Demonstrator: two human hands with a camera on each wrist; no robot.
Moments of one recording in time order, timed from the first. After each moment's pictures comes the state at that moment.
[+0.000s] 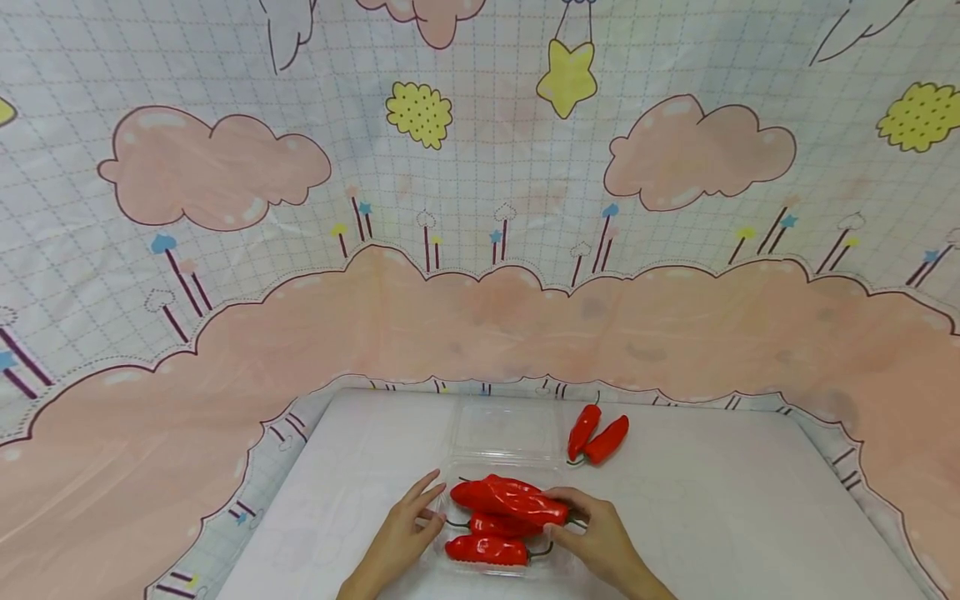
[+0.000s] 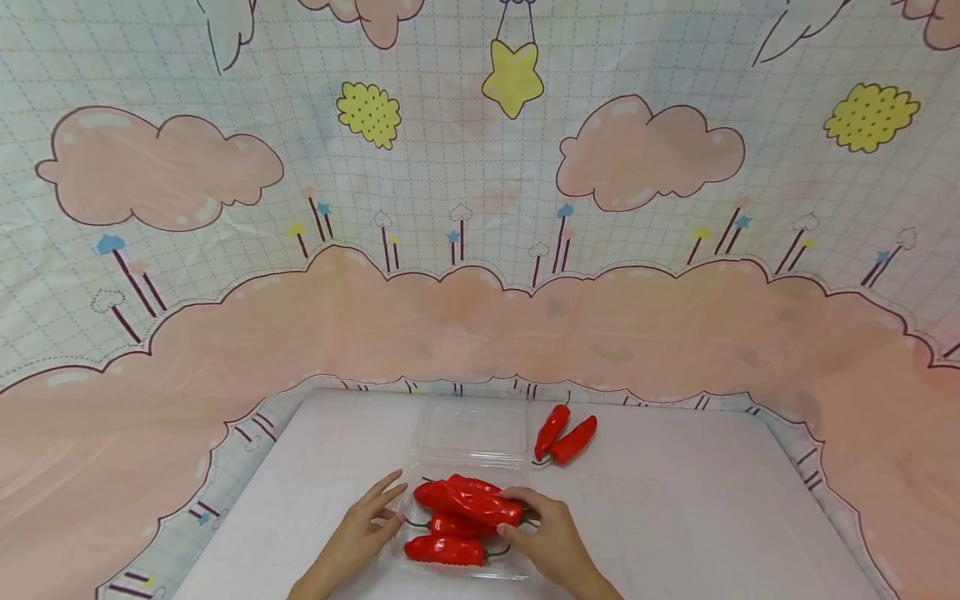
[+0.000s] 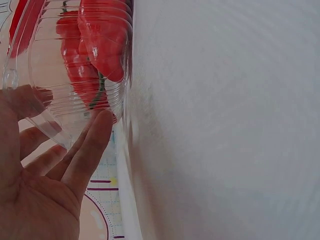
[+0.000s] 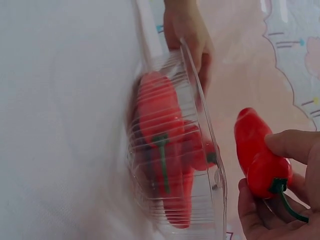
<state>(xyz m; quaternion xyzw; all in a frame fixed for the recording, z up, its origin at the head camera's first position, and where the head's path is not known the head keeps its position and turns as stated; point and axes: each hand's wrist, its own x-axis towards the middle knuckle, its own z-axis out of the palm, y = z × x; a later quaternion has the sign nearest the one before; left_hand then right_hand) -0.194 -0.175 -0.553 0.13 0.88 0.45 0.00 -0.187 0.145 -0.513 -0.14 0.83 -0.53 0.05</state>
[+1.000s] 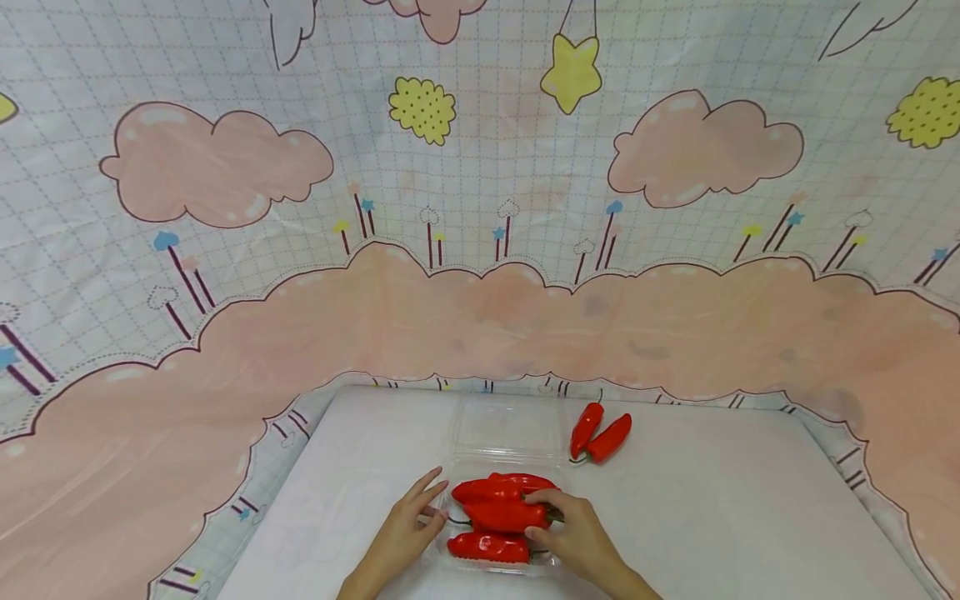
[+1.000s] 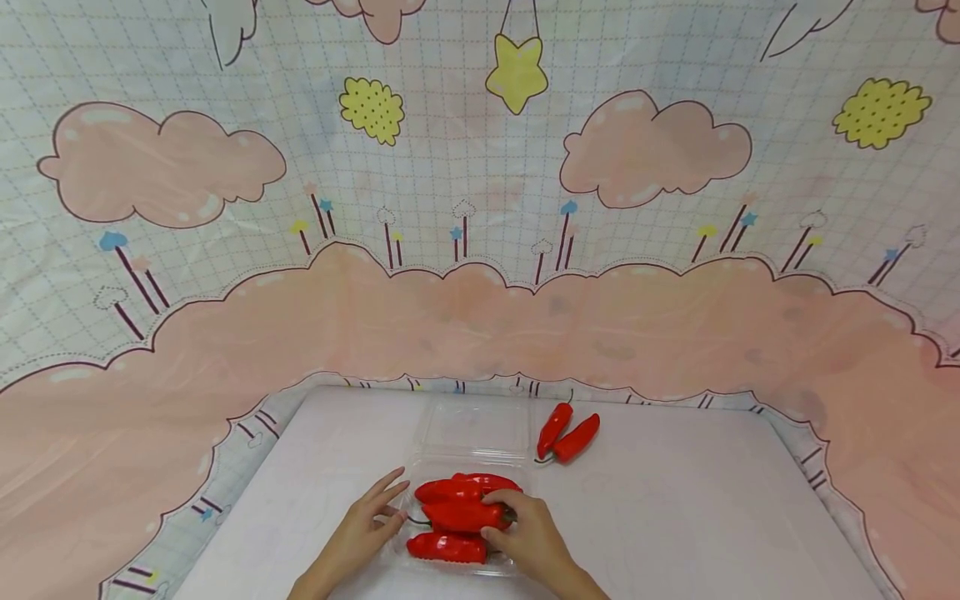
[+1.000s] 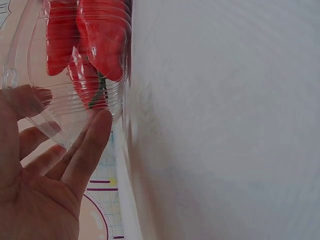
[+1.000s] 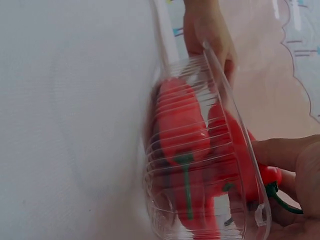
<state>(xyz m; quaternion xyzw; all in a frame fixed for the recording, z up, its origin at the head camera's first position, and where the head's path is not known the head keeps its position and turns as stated) -0.194 -0.176 -0.554 0.13 0.88 0.45 0.01 -0.193 0.121 -0.522 -0.18 0.86 -0.47 0.06</state>
